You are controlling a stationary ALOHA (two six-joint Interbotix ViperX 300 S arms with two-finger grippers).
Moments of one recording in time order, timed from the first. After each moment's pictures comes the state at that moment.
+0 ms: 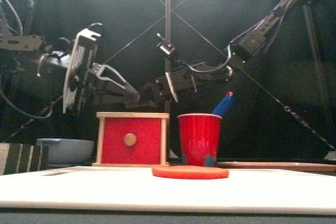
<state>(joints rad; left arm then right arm) -0.17 0.02 1.06 -0.57 -0.96 -0.42 -0.32 0.31 0.43 -0.25 -0.58 -0.01</state>
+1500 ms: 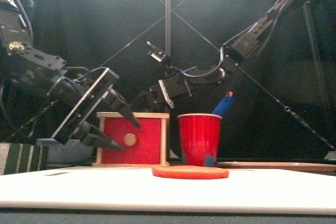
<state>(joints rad) -0.11 0.12 0.97 -0.95 -0.79 -0.54 -0.30 0.36 0.39 -0.25 -0.46 0.00</state>
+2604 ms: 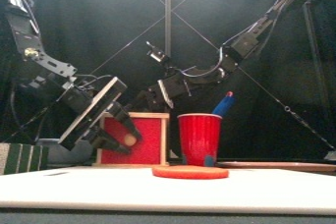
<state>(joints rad) -0.07 0.17 0.92 -1.00 -0.76 -0.53 -0.28 0.36 0.38 -0.25 -0.45 0.00</state>
